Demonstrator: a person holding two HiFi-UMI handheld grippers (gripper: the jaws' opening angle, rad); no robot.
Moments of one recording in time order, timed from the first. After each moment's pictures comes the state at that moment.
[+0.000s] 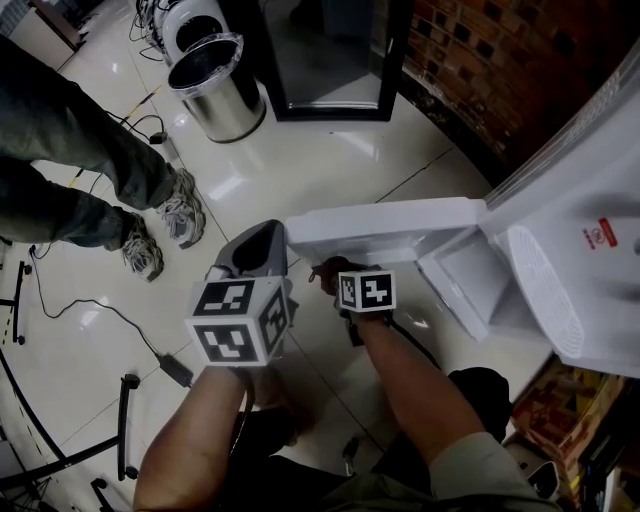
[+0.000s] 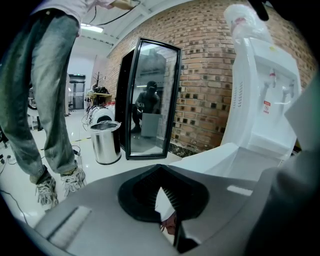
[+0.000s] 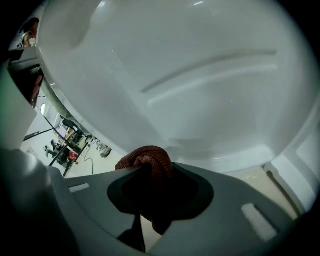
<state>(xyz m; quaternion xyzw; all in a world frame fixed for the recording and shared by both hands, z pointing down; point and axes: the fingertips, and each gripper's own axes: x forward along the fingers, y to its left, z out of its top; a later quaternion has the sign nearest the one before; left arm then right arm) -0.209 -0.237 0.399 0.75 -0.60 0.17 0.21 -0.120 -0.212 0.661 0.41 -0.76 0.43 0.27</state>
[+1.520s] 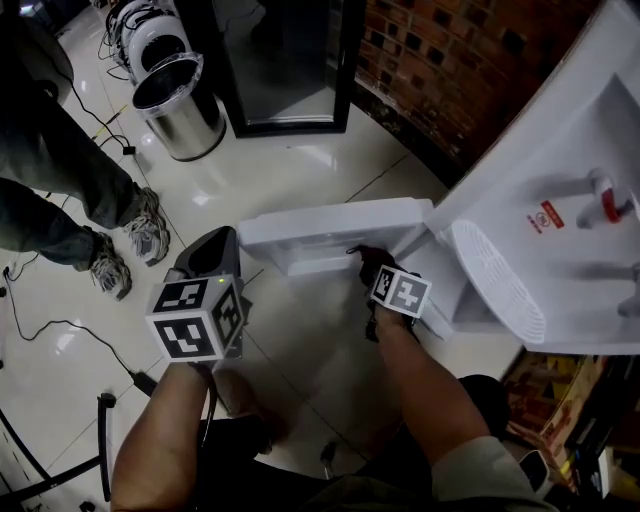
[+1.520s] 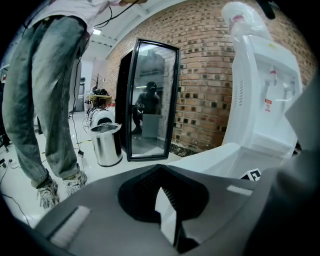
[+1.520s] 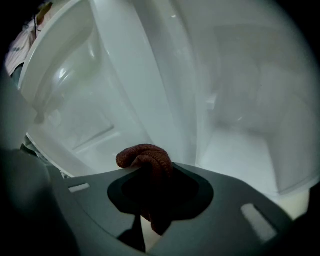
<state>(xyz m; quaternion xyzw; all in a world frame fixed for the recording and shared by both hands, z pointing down) -0.212 -0.243 0.395 0.75 -0.60 0.18 0.20 0.084 -0.232 0.634 0.64 -0.62 0.42 0.20</state>
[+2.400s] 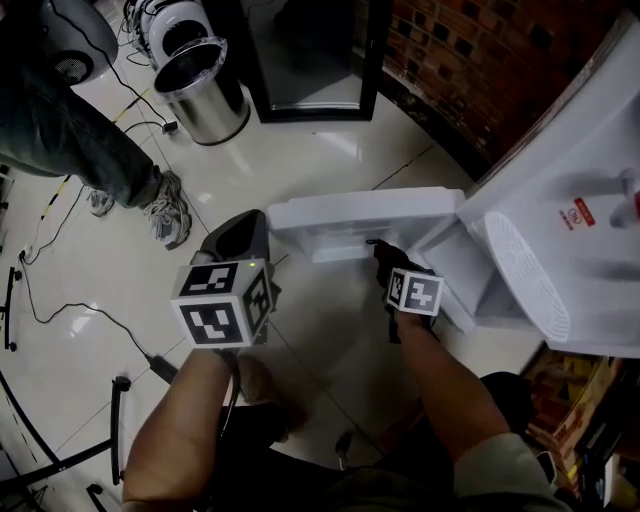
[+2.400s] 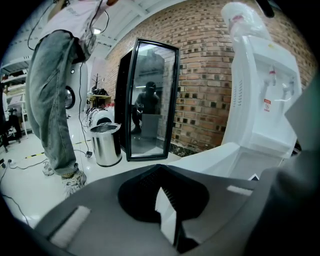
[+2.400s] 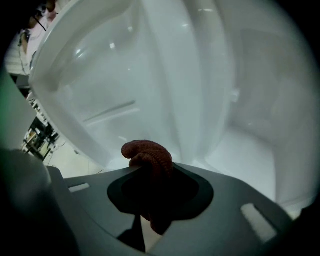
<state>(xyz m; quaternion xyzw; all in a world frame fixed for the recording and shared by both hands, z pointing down) -0.209 -0.242 0.396 0.75 -0.60 0.18 0.20 0.057 -0.212 0.644 0.58 -0.66 0.38 0.29</state>
